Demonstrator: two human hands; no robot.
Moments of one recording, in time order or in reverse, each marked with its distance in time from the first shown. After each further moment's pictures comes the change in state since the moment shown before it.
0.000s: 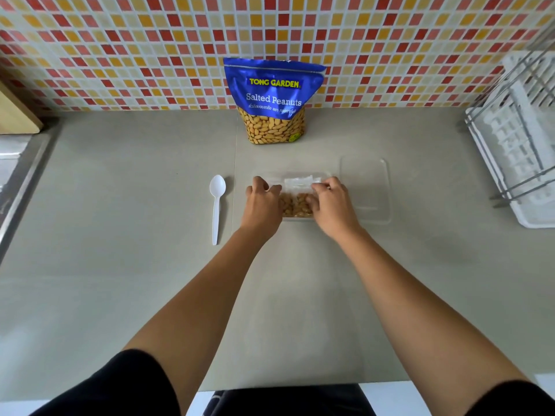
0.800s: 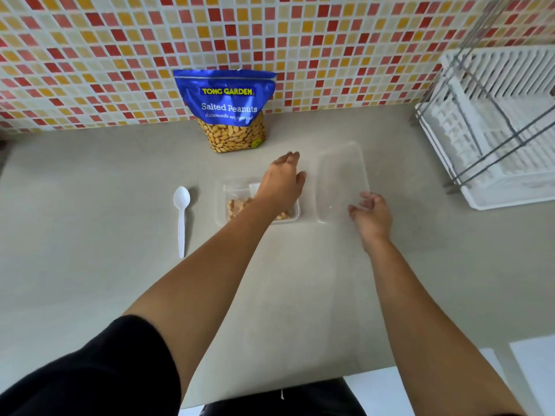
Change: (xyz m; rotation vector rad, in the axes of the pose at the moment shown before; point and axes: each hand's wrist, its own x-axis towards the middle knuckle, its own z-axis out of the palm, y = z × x) left_hand 0.039 0.098 -0.007 -0.100 -0.041 0.236; right_hand -0.040 0.099 -0.037 0.784 0.374 0.750
